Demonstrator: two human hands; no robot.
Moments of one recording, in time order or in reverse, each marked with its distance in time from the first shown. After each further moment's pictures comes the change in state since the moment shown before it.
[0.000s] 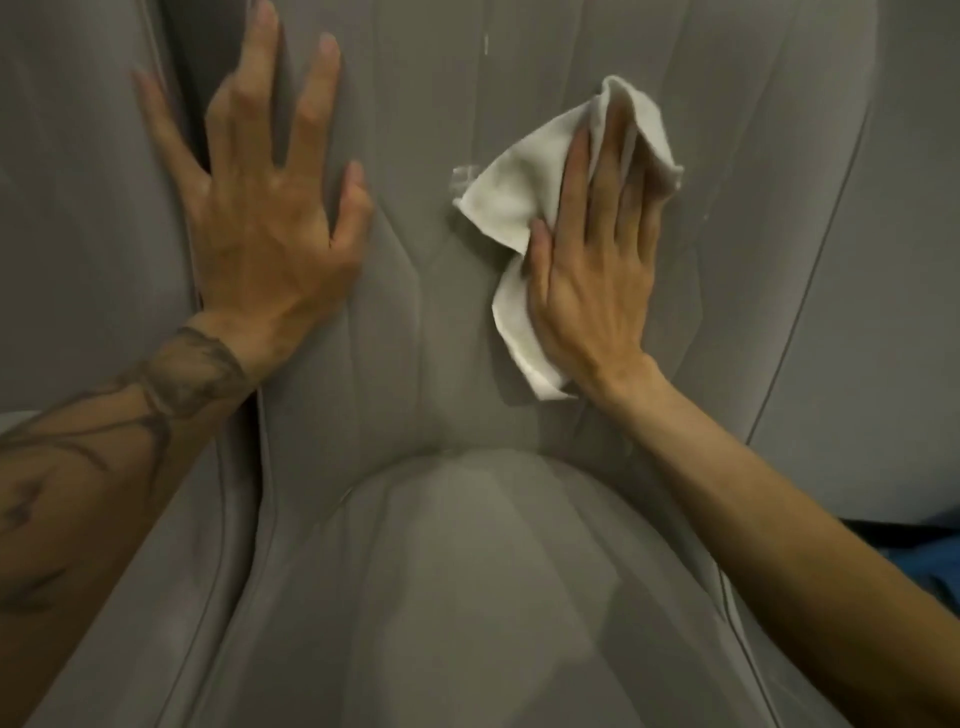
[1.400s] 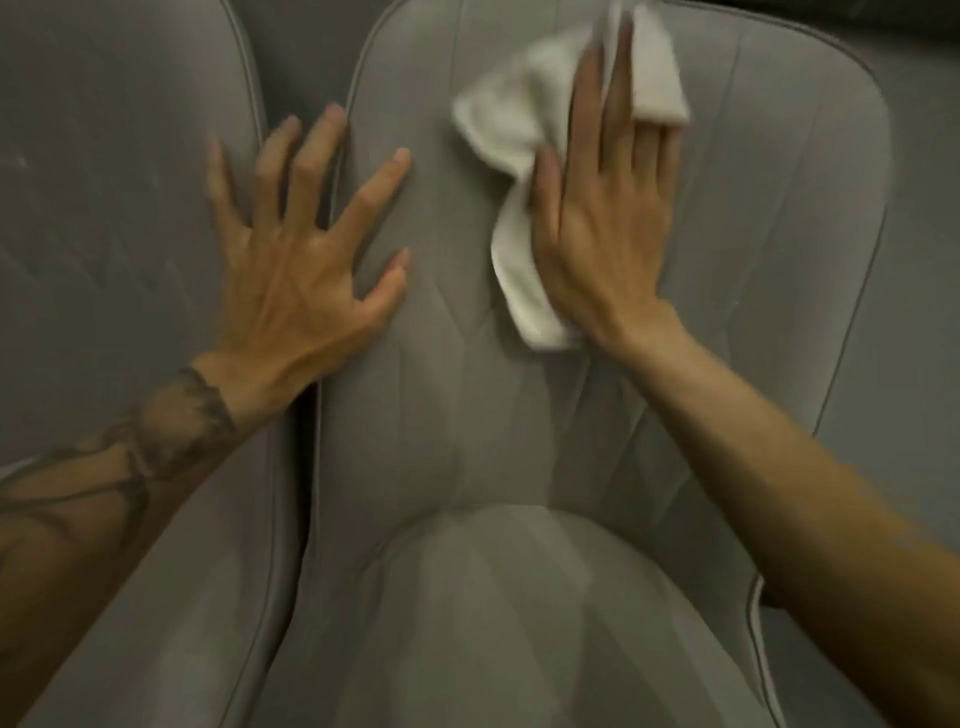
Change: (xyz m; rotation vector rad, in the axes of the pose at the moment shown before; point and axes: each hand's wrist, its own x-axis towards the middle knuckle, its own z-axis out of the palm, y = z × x) left_hand 0.022 -0.031 -0.023 0.029 -0.123 0.097; right_hand 0.103 -0.044 -0.017 -0.029 0.105 -0.037
